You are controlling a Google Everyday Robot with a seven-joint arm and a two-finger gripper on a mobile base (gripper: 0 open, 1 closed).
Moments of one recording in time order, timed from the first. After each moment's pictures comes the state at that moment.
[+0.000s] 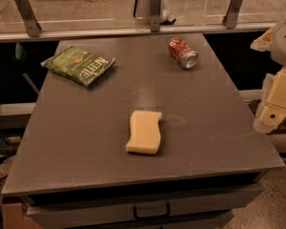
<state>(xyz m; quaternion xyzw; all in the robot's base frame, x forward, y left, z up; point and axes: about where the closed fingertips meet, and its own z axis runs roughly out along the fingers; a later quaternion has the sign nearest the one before) 0.438 -0.217 0.976 -0.60 0.78 -0.03 0.16</state>
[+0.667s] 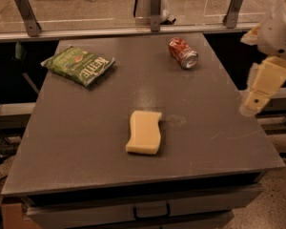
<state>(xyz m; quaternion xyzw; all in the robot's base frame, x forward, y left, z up) 0.474 -0.214 0.970 -0.60 0.78 -0.02 0.18</state>
